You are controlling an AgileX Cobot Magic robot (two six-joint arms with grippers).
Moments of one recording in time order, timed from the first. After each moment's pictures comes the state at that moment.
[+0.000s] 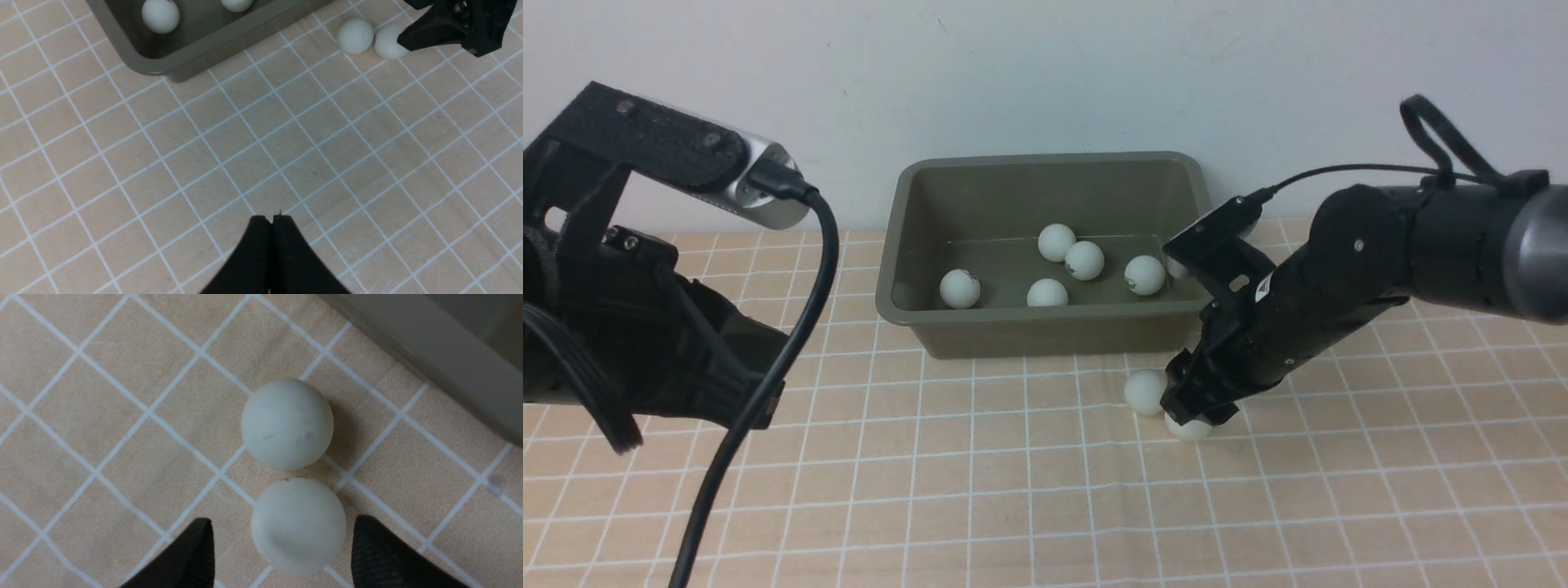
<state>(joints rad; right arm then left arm) 0.44 1.86 -1.22 0.28 0.68 -0.47 -0.28 1.03 -1.00 -0.29 0.91 0.31</state>
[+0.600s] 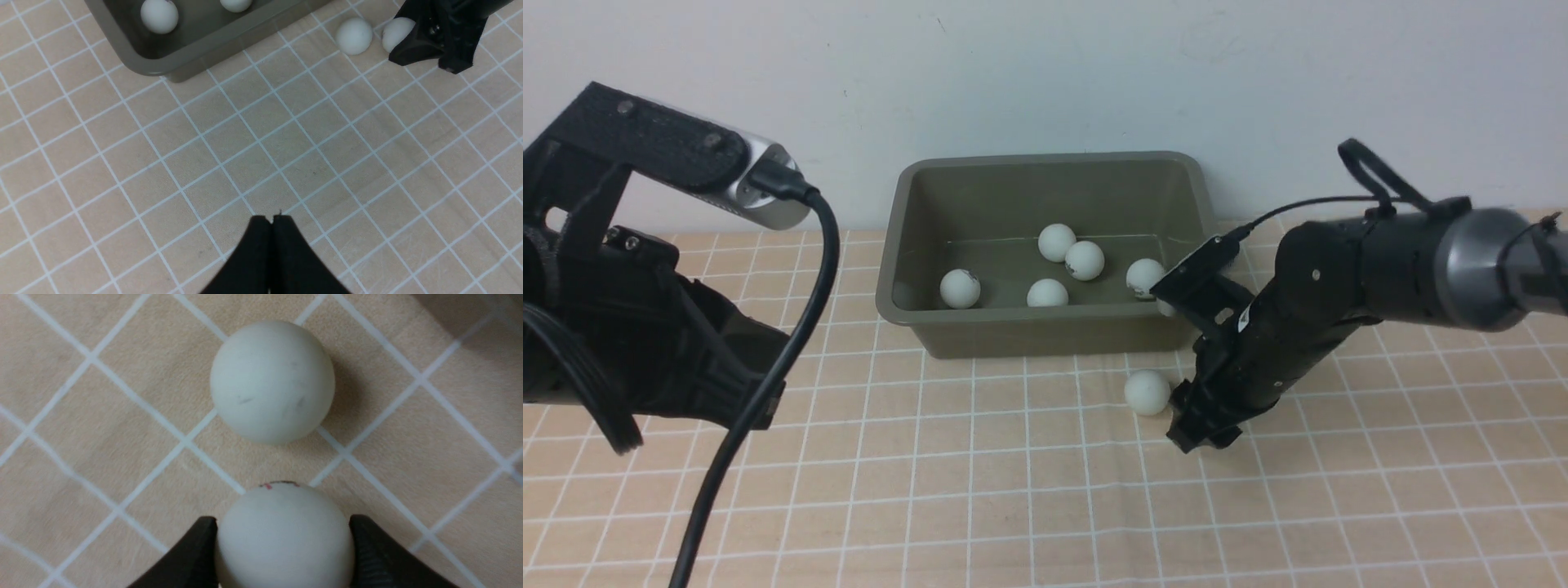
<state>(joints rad) 0.44 1.92 -1.26 0.17 0.75 -0.47 -0.28 1.03 -1.00 -0.29 0.91 0.31</state>
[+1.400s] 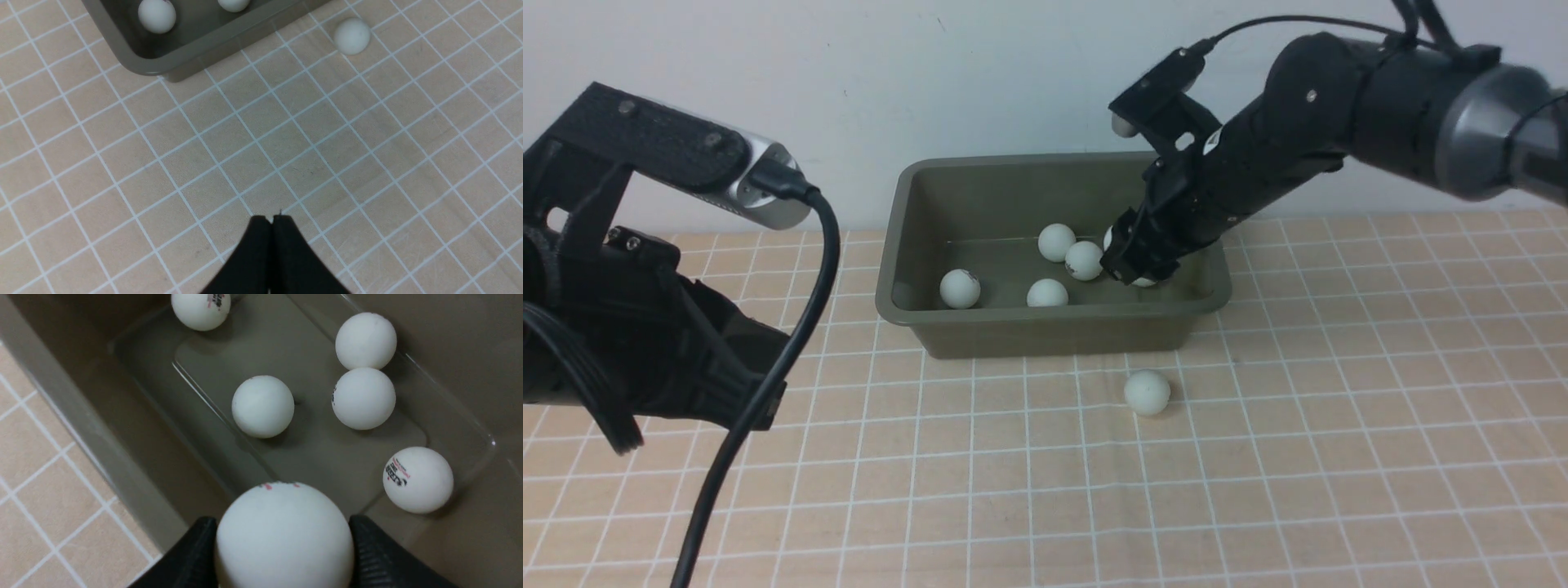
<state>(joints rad) 0.42 2.03 -1.68 0.33 0.79 -0.59 -0.28 1.03 -1.00 -0.29 0.92 0.31</state>
